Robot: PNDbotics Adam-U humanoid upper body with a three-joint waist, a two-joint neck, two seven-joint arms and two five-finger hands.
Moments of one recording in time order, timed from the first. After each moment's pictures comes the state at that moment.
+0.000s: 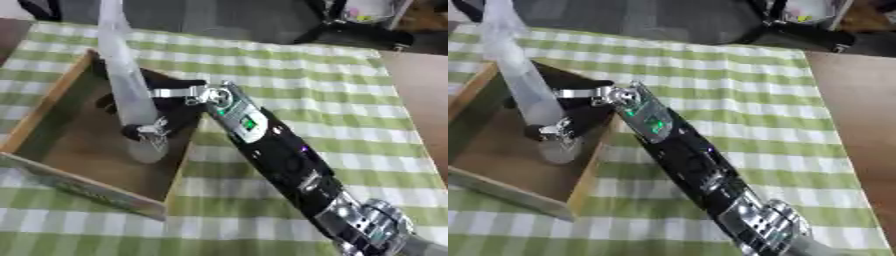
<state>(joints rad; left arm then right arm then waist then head) -0.06 0.35 0.16 -1.95 0.21 -0.07 -0.07 -0.92 -0.29 0.22 -1.21 0.10 -0.26 0.84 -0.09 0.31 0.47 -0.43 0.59</state>
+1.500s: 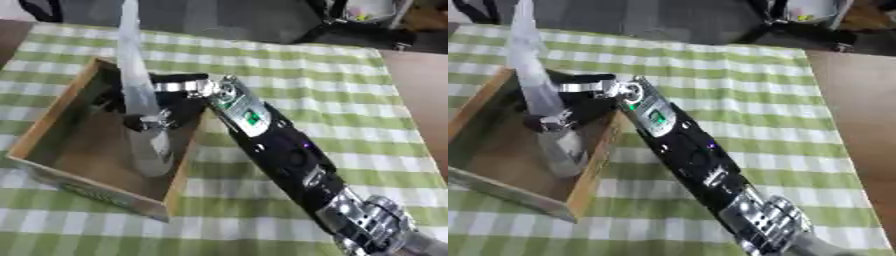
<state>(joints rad) -0.05 0.35 0.16 -1.95 0.21 -0.07 -0.08 -0.93 -0.30 0.22 -1.21 0.01 -0.27 0.90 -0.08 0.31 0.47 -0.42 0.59</state>
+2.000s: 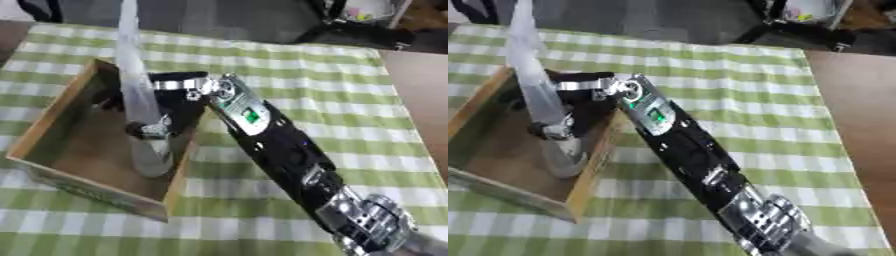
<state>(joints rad) -0.05 0.35 0.16 -1.95 0.21 -0.07 -0.08 -0.94 -0.30 0.21 -1.22 0.00 -0.24 0.90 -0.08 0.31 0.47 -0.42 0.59</state>
